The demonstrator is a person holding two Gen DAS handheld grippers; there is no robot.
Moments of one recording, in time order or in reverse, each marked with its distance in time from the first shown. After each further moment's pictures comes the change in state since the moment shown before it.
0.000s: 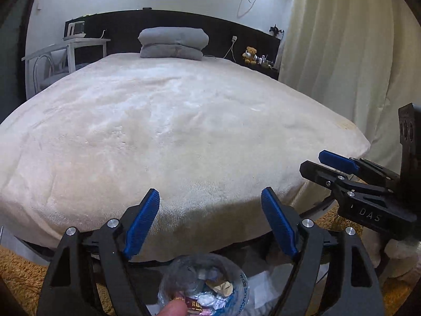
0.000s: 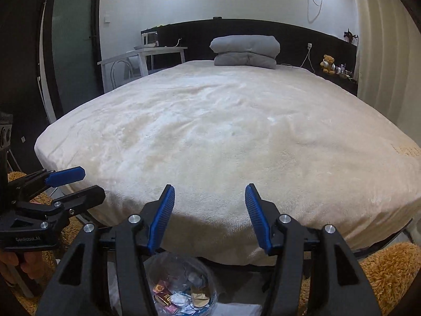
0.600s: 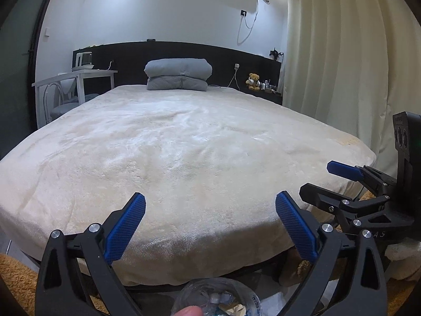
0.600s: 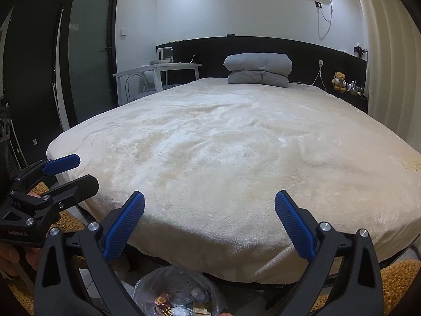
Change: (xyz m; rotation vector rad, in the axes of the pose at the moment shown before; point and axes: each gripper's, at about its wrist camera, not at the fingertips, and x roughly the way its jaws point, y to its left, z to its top) left arm -0.020 -0.009 0.004 0.053 -0.166 0.060; right arm -0.007 0.004 0.004 -0.041 -0.096 0.055
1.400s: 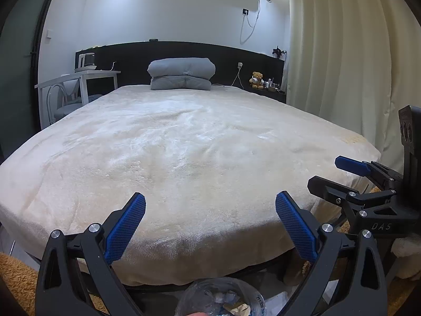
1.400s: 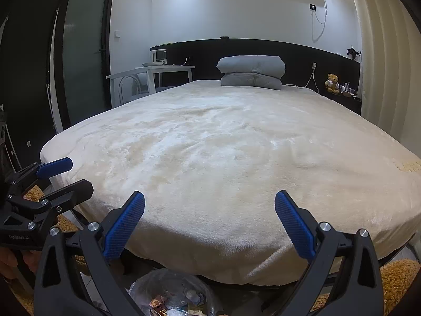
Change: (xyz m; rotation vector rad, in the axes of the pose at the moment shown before) left arm 0.002 0.000 -0.001 0.008 0.006 0.028; right arm 0.000 -0.004 0.002 0.009 -0.011 -0.034
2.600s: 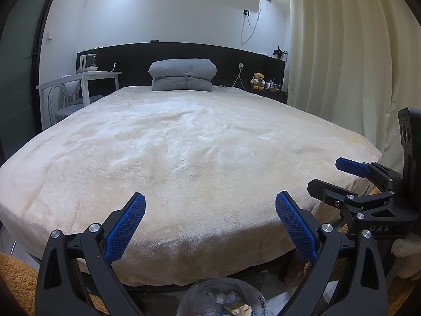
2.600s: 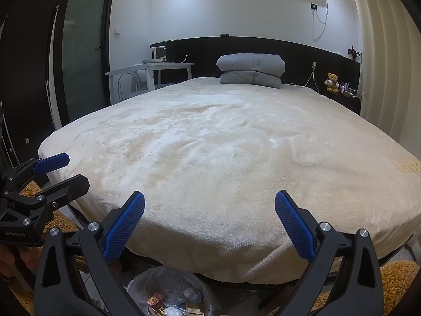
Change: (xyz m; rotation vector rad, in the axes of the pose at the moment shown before) left arm -0.001 0.001 0.001 0.003 -0.003 0.002; right arm 0.003 -0.001 -0.005 -0.006 0.015 0.002
